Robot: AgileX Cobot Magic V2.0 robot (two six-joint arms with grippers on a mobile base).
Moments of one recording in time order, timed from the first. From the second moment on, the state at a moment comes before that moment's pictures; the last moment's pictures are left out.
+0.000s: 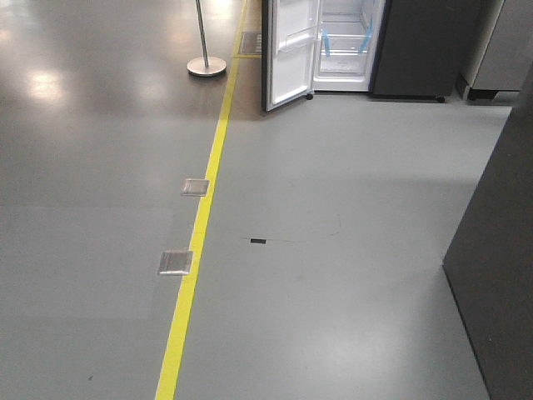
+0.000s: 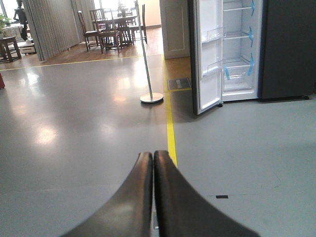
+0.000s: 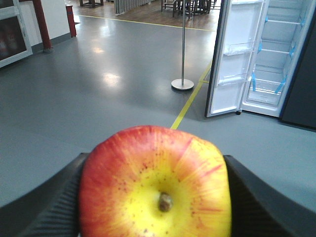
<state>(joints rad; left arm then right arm) -0.01 -0.01 0.02 0.17 0.15 -0.15 -0.04 0.84 -1.62 0.41 1.13 -0.26</state>
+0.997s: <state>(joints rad) -0.01 -0.01 0.02 0.17 0.15 -0.15 -0.04 0.84 -1.62 0.41 1.13 -0.26</state>
